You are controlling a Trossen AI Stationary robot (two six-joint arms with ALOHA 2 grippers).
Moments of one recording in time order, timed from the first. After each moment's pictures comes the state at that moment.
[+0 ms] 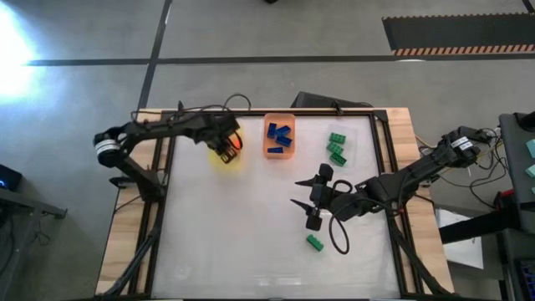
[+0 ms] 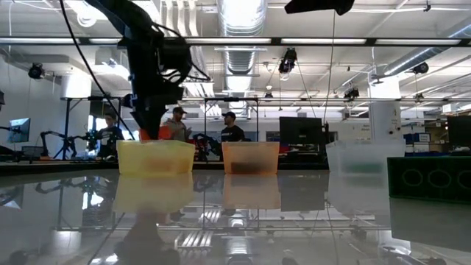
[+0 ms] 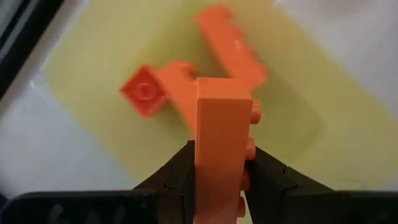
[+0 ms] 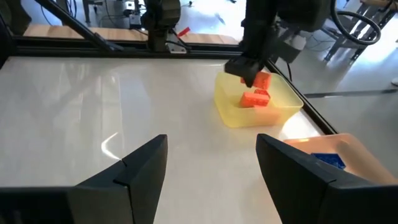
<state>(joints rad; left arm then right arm) 0.48 1.52 1.06 -0.84 -0.19 -0.20 0.44 1.37 1.03 -0.18 0.68 0.19</state>
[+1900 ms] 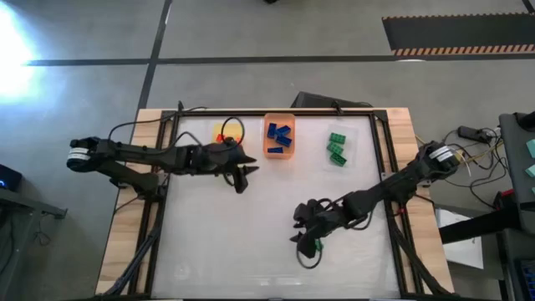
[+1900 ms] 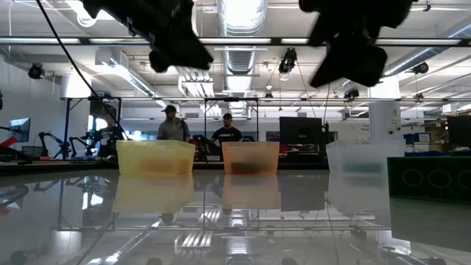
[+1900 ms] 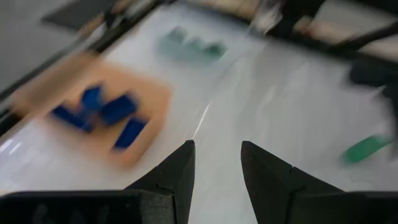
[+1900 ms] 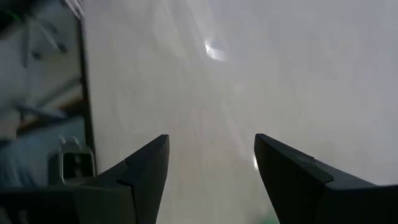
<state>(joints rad) 0.04 1.24 0.87 -0.16 -0.22 -0.27 0.44 1.60 1.03 -0.22 0.15 0.81</state>
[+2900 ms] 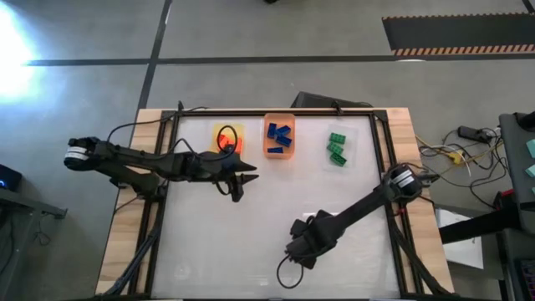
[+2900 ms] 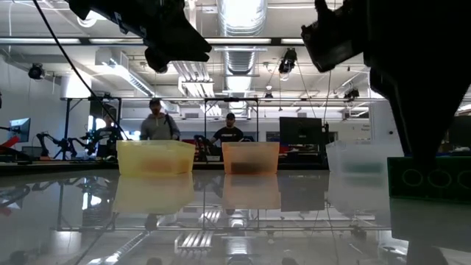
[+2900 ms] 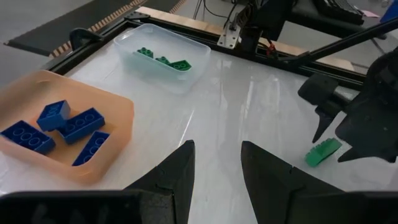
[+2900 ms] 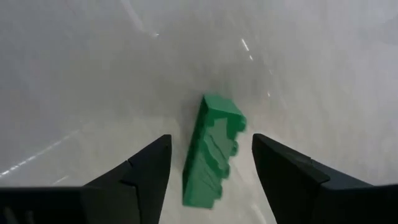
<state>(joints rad) -0.06 1.20 0.78 0.02 -0.23 -0.28 0.51 2.02 1.51 -1.06 0.00 1.02</state>
